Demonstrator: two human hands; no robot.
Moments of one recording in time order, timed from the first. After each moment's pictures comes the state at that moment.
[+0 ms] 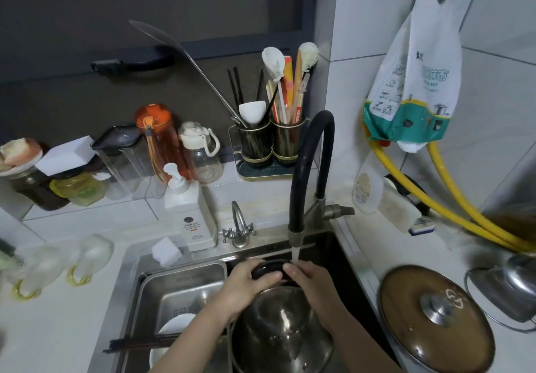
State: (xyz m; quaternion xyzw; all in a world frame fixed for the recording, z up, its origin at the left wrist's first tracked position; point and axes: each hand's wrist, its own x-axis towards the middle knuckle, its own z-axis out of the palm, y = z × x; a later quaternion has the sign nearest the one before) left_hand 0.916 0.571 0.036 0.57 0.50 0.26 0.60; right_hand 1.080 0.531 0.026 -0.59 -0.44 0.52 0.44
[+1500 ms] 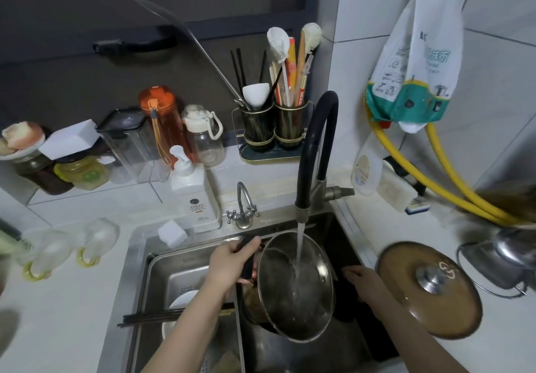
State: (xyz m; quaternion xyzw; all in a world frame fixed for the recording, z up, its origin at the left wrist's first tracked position) left_hand 0.889 0.562 0.053 0.45 0.62 0.32 0.57; right_hand 1.158 0.498 -0.033 -0.77 -0.34 0.46 0.29
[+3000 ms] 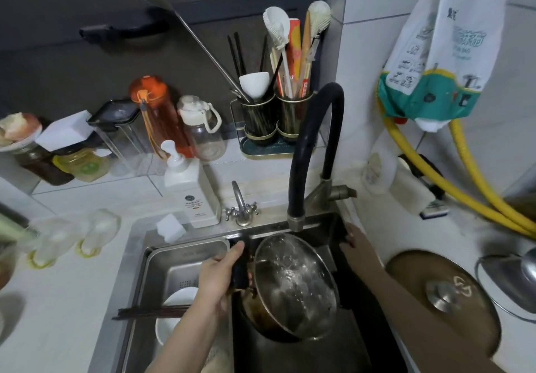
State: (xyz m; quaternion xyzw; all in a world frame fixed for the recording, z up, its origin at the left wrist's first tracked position) left_hand 0.898 0.563 0.030 0.25 0.64 0.41 0.59; right_hand 1.175 0.570 -0.024 -0.73 -0.44 0.40 0.34
